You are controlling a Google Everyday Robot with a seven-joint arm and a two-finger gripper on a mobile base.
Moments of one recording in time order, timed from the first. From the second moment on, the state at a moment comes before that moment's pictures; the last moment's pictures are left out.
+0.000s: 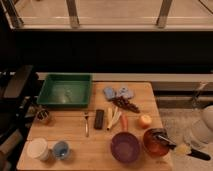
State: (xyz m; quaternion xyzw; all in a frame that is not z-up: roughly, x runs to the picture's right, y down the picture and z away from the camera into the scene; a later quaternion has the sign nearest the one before) arm 0.335 0.278 0.655 -0.39 0.01 0.35 0.85
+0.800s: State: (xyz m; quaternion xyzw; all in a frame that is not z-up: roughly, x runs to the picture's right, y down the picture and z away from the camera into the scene) arm 0.338 0.299 0.641 -0.40 0.02 0.35 0.85
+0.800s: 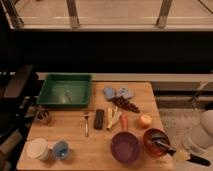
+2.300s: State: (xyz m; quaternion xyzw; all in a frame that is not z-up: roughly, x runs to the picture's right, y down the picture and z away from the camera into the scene) arm 0.342 0.306 0.637 -0.40 0.03 0.34 0.85
